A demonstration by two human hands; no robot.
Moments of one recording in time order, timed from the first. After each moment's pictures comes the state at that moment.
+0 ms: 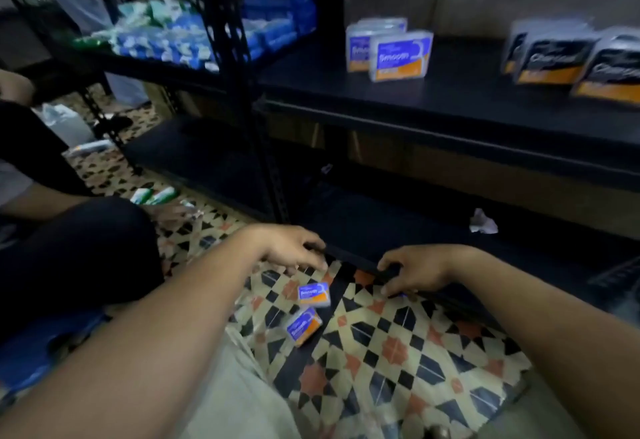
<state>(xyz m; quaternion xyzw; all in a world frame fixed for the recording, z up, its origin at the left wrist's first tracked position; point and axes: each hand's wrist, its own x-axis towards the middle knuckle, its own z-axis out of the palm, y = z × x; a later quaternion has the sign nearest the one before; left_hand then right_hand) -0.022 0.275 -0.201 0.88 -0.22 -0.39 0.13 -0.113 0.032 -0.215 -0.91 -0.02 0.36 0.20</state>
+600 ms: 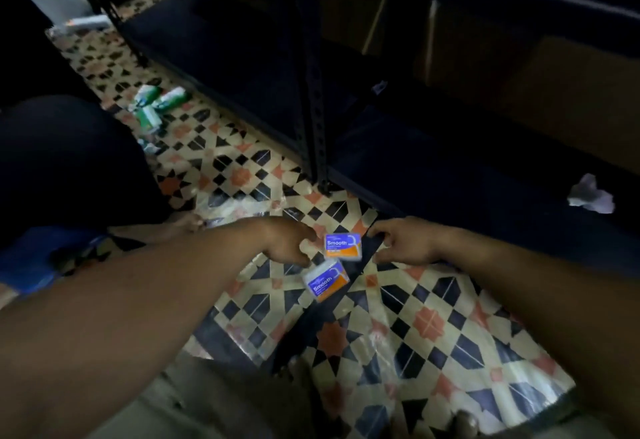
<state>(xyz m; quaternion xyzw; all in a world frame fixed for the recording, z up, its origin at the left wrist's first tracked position) 0.034 0.343 -0.358 0.87 -0.23 -0.44 -0.02 -0.003 0.097 -0.366 -0.90 -0.10 0.38 0.19</state>
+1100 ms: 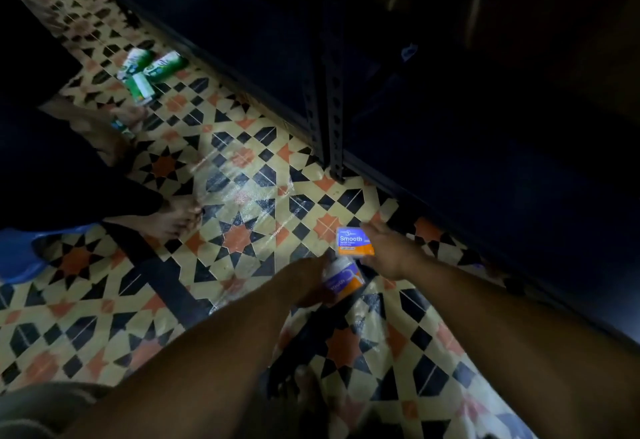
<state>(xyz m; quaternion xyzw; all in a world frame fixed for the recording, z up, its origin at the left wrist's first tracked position) -0.004 0.343 -0.490 0.89 -0.13 -0.43 0.10 0.022 0.142 -0.519 -0.92 -0.05 0.33 0.18</state>
